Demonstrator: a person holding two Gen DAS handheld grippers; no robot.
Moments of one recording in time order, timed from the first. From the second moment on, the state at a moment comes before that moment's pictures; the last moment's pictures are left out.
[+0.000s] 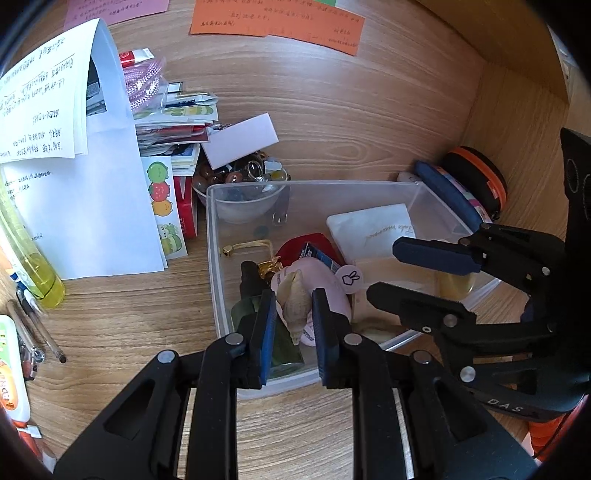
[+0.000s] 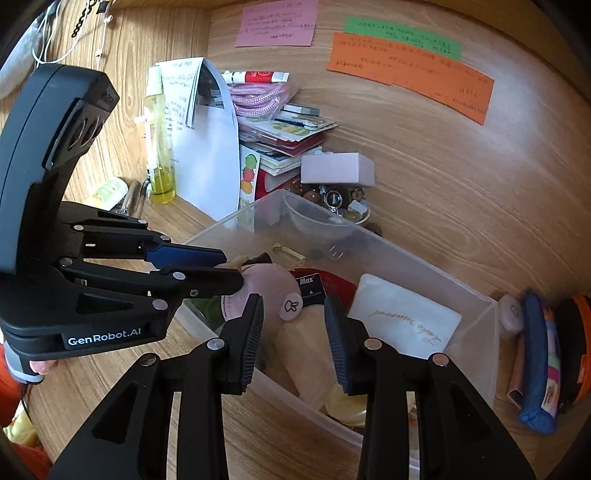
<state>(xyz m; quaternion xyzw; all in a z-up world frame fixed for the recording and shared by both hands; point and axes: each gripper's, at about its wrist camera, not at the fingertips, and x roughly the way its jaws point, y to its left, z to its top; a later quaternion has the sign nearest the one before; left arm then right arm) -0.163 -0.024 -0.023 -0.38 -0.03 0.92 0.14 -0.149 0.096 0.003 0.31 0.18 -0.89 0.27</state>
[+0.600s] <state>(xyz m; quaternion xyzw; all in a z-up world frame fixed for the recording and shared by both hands) -0.146 -0.017 -0.010 -0.36 -0.01 0.92 0.13 -0.135 0.123 0.026 0.29 0.16 -0.92 0.23</state>
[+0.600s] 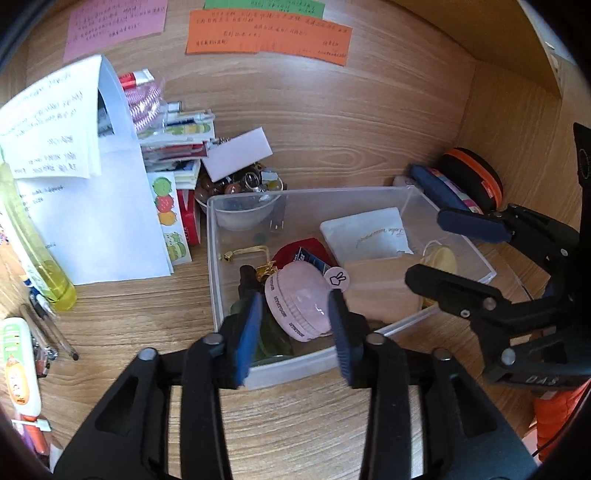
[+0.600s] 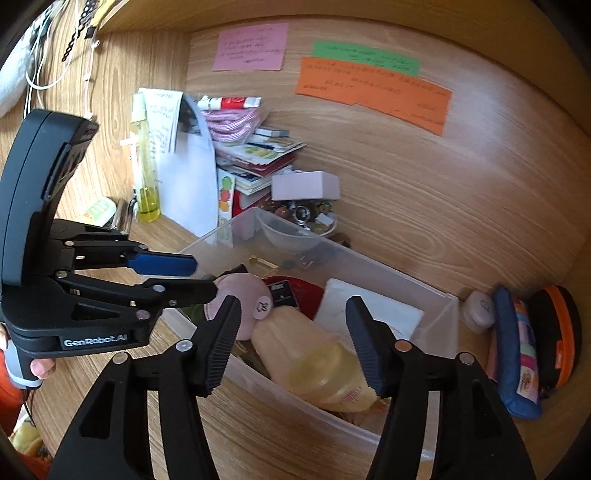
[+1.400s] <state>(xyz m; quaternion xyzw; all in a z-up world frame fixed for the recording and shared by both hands) -0.052 0.018 0.035 -0.28 0.03 0.96 0.01 -0.057 0.190 0.051 0.28 0.08 -0.94 0.17</state>
